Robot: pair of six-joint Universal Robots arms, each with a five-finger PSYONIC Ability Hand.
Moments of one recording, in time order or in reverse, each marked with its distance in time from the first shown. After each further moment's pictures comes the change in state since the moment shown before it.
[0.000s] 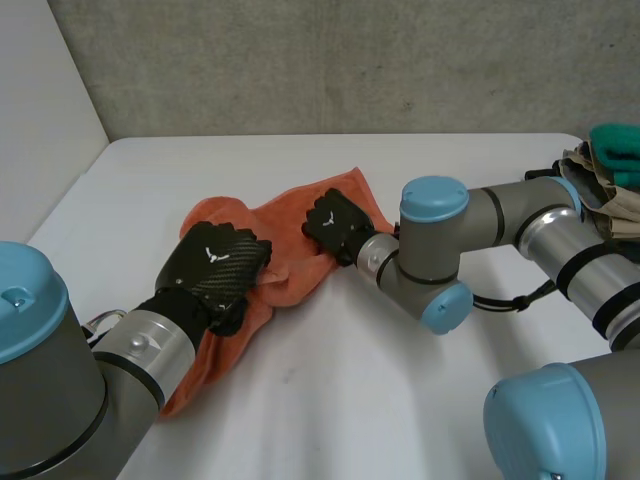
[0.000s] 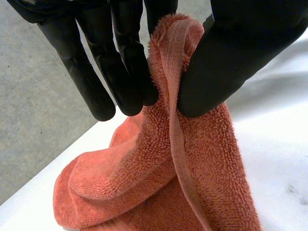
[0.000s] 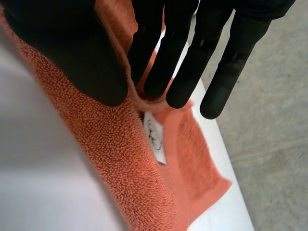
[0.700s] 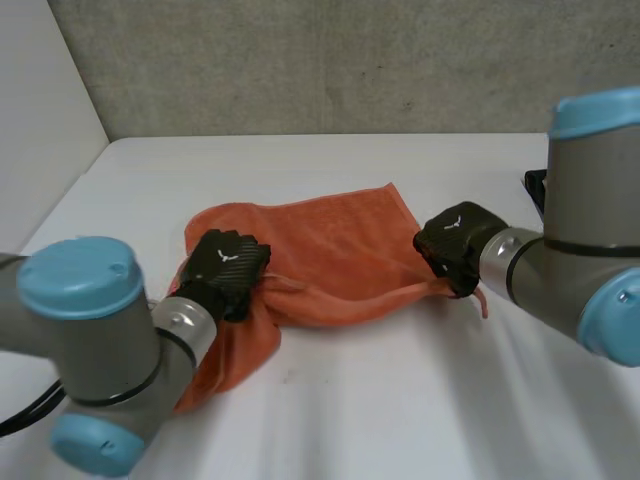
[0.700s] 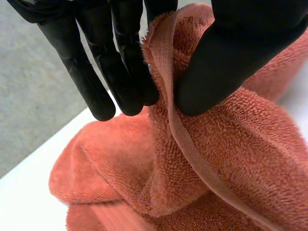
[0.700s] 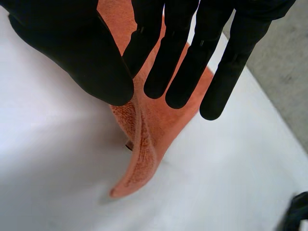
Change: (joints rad) left arm 0.053 -0.257 0.088 0.127 -0.001 0.014; right arm -0.146 -0.763 0.799 0.314 0.238 0.223; left_hand 0.000 0.001 0.002 0.000 0.013; right_hand 0.015 0.000 0.011 0.014 0.028
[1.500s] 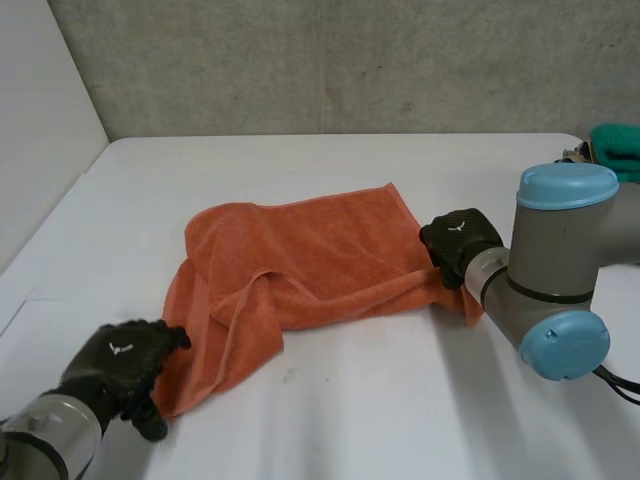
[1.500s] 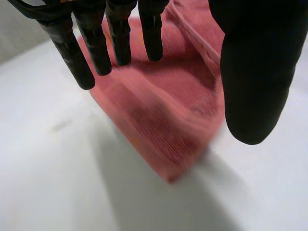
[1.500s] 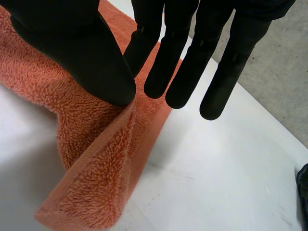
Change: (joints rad) left arm 0.245 0.432 -0.423 -0.305 0.025 -0.102; right arm -0.017 0.139 0.105 -0.403 0.082 0.186; left_hand -0.771 -0.838 -0.831 -0.836 -0.791; right_hand 0.000 0.000 0.000 0.000 0.004
